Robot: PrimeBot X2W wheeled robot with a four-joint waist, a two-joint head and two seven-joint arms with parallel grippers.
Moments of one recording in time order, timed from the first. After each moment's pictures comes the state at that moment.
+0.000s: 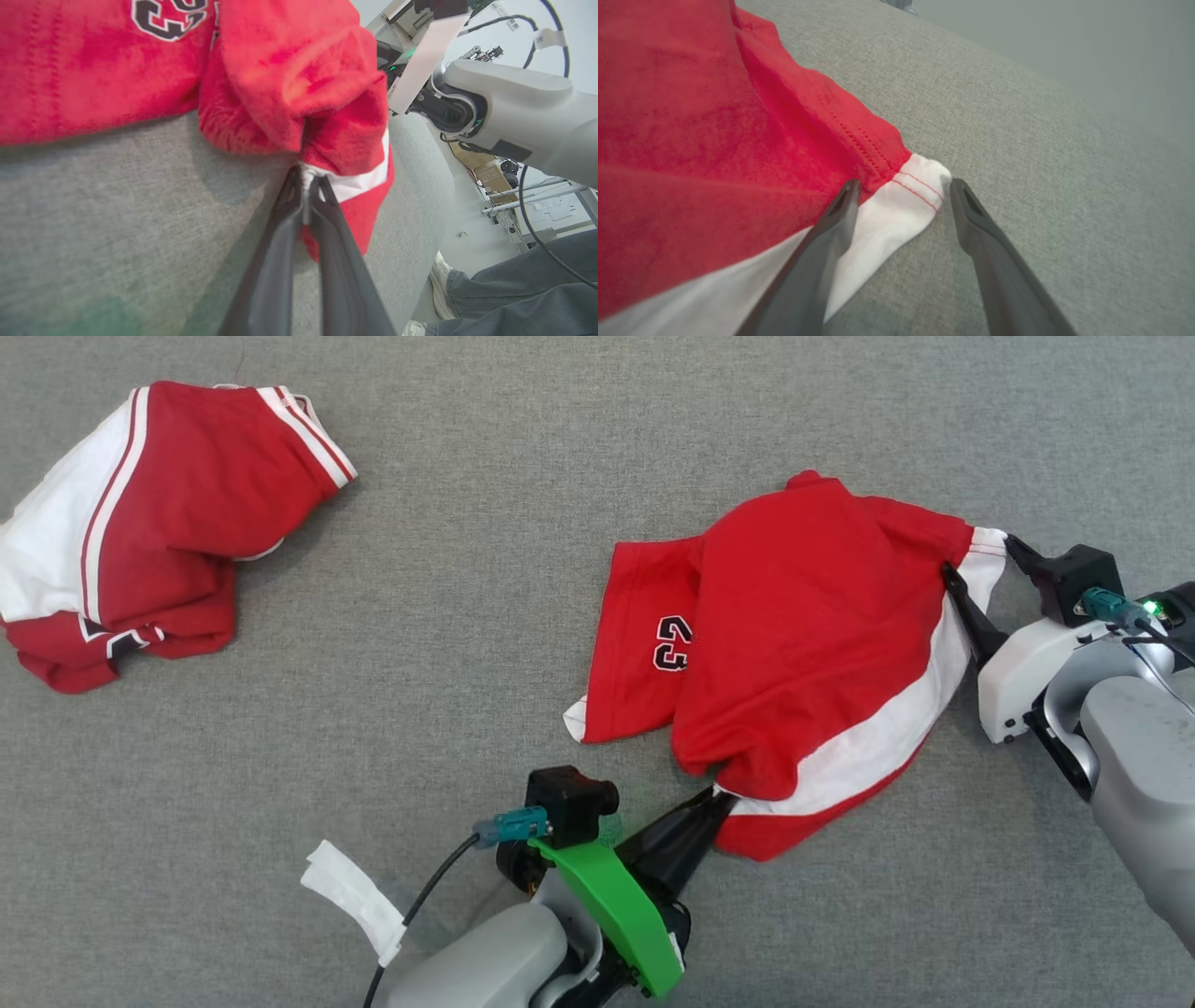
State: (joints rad) left arm -0.55 0.10 -1.11 0.51 -1.05 -0.14 -0.26; right arm -0.77 -0.44 0.57 0.90 0.35 0.13 -0.27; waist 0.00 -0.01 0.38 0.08
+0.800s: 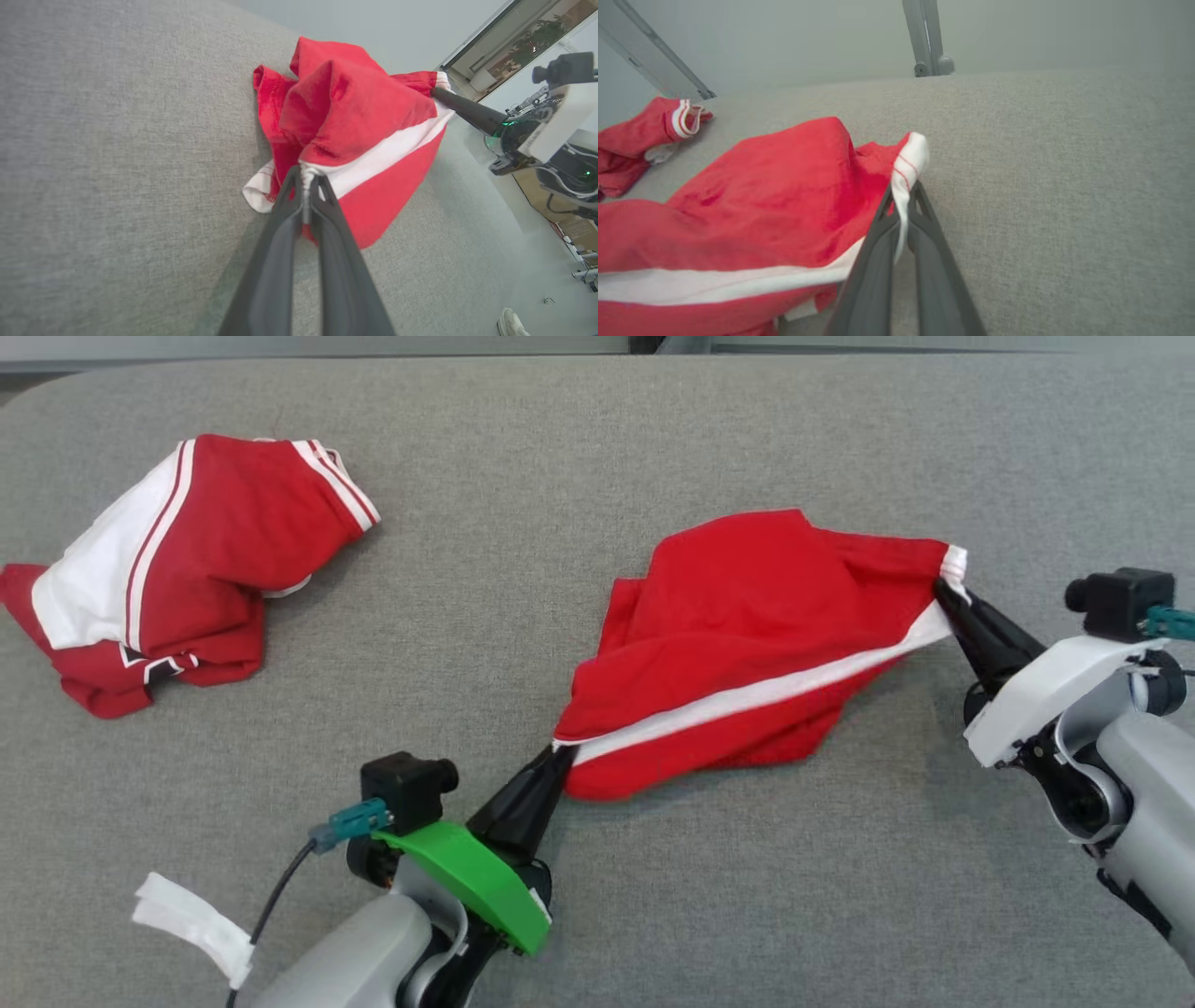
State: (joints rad) left arm -0.46 0.26 -0.91 0.40 -1.02 -0.10 -0.26; right arm -0.65 -0.55 0.70 0.58 0.94 0.13 -0.20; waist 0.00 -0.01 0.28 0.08
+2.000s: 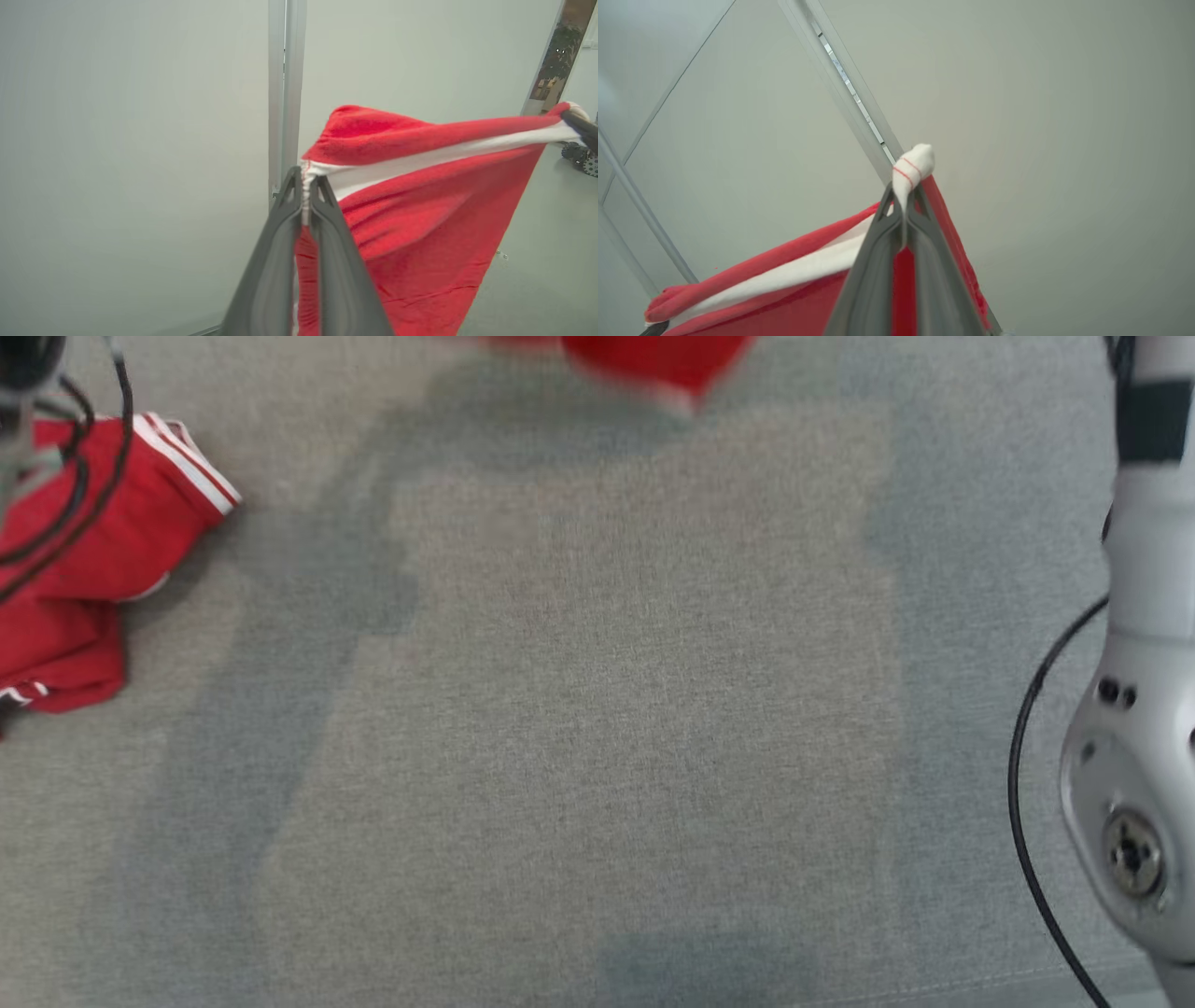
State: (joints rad) left arm -1.34 0.52 -0.65 0.25 -0.98 0.09 0.18; right arm -1.27 -0.05 -0.13 0.41 0.60 0.13 0.13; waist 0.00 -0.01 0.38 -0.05
